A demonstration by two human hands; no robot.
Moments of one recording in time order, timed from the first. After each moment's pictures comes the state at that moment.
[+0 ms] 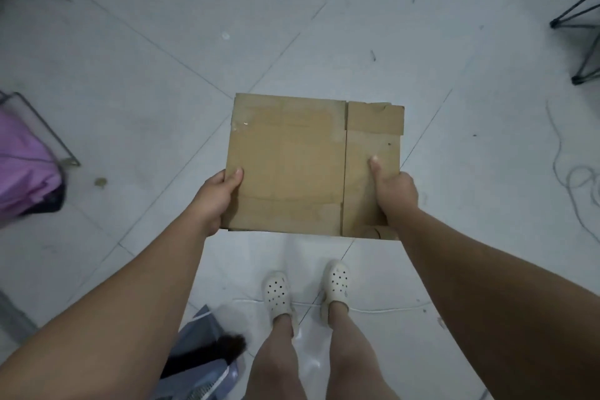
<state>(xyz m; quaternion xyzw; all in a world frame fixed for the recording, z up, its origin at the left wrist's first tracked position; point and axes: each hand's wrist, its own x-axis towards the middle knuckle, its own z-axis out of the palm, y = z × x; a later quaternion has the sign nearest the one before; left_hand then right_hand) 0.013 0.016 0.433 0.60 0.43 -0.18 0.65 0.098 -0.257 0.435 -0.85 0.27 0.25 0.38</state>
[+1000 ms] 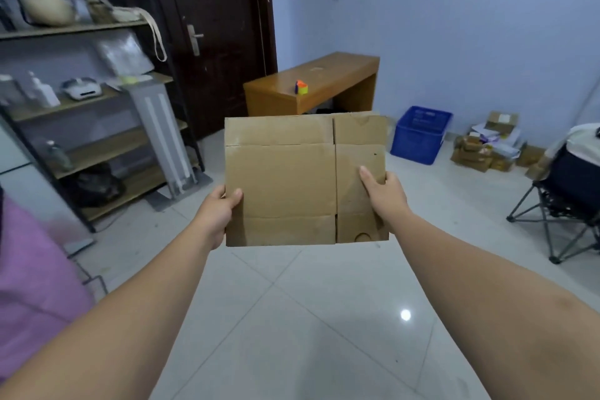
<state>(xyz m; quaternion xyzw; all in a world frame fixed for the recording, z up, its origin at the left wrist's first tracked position) 0.030 0.114 0.764 0.68 0.23 0.10 0.69 0.135 -0.161 0.766 -0.80 0.04 0.04 0.60</state>
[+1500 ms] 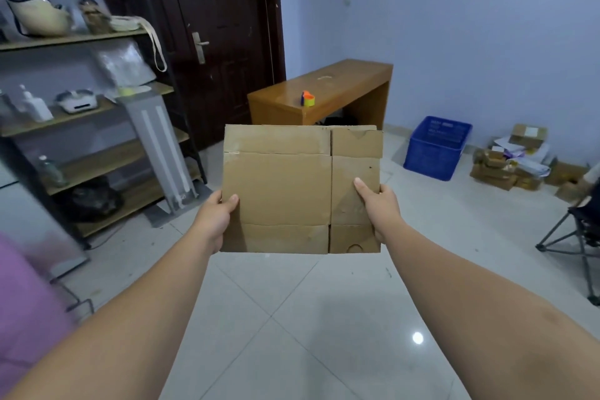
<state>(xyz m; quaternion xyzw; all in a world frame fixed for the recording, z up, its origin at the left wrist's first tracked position) 0.184 0.141 0.769 0.66 0.27 0.14 0.68 0.295 -0.124 0.754 -0.73 0.06 0.08 0.68</state>
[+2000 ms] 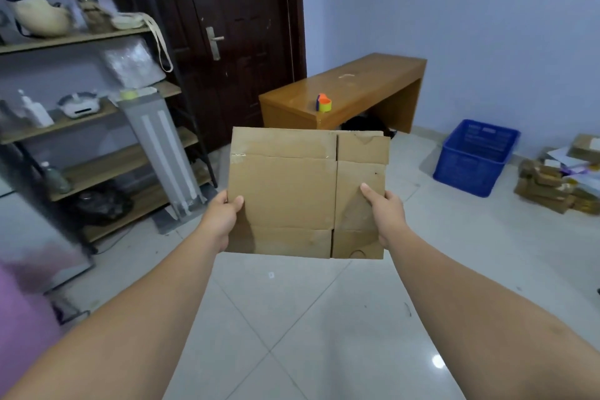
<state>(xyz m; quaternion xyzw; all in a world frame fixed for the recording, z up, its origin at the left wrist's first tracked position) 0.399 0.155 0.774 0.67 0.34 0.16 0.64 0.516 -0.092 0.751 -0.69 0.05 0.12 0.72</state>
